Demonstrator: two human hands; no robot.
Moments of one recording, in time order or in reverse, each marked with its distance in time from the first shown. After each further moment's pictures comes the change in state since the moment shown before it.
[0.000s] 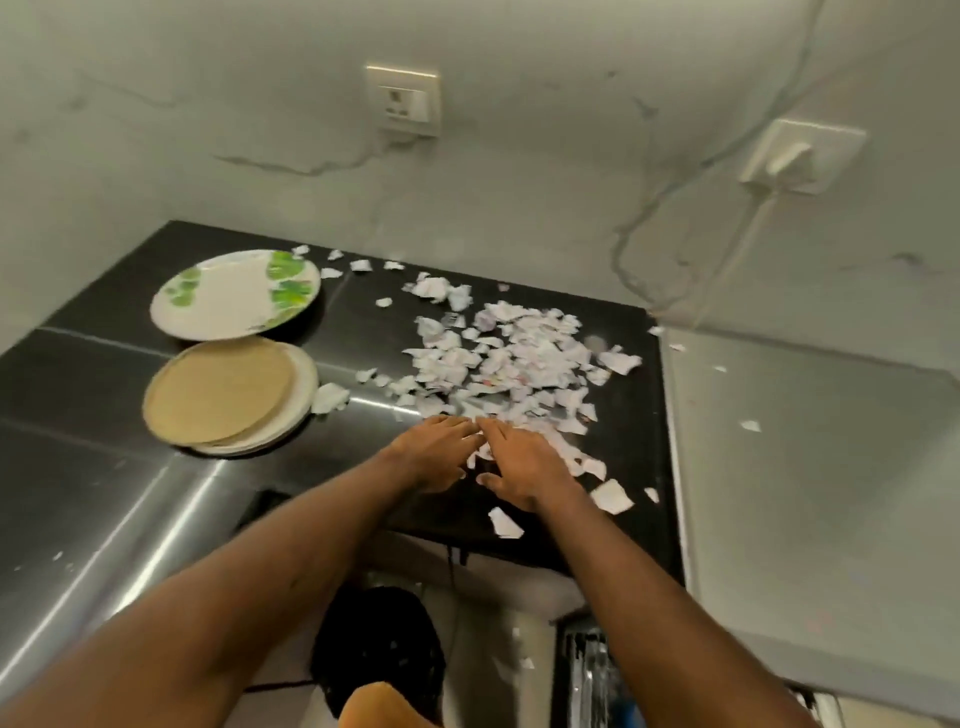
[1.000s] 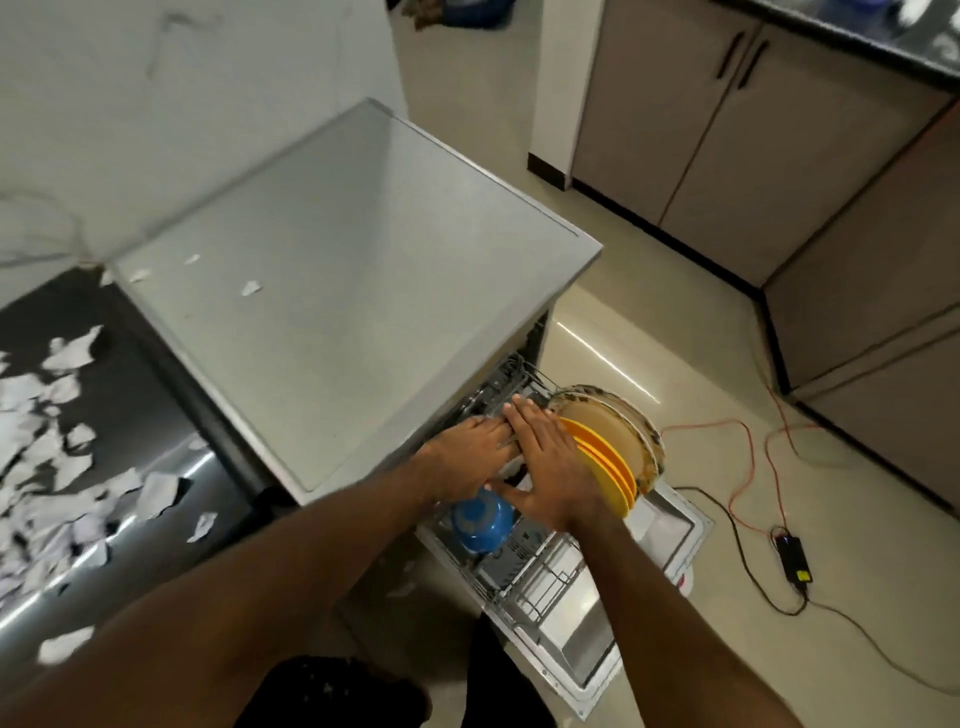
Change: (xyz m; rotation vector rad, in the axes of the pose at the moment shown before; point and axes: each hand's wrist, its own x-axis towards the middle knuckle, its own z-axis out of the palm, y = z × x) left_hand 0.151 0.546 0.087 0.251 -0.169 1.180; right_hand -0.501 0.227 0.186 0.375 0.477 0.888
